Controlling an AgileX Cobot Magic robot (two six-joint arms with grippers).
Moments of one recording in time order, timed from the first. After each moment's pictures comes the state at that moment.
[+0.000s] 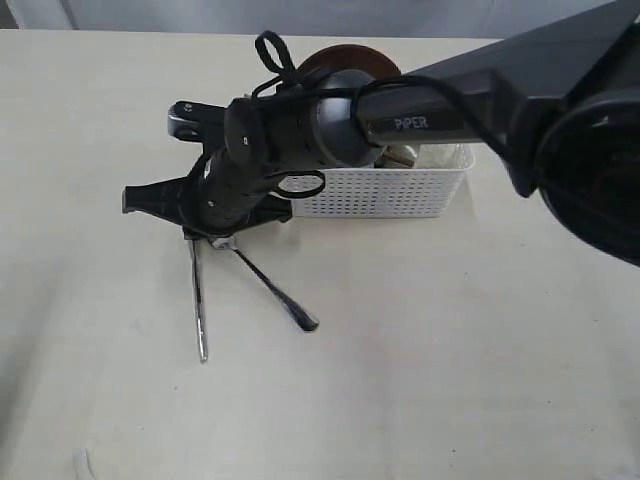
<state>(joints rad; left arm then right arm) -0.15 0.00 0.00 0.02 0.31 0.04 0.89 2.21 -1.48 0.37 0.38 0.33</state>
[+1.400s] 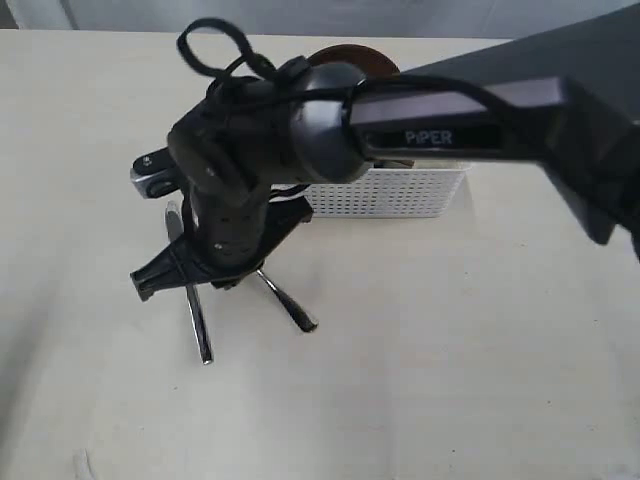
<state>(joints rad) -0.15 0.00 0.00 0.02 0.31 0.04 1.01 2.10 -1.46 -0.06 0.76 0.42</state>
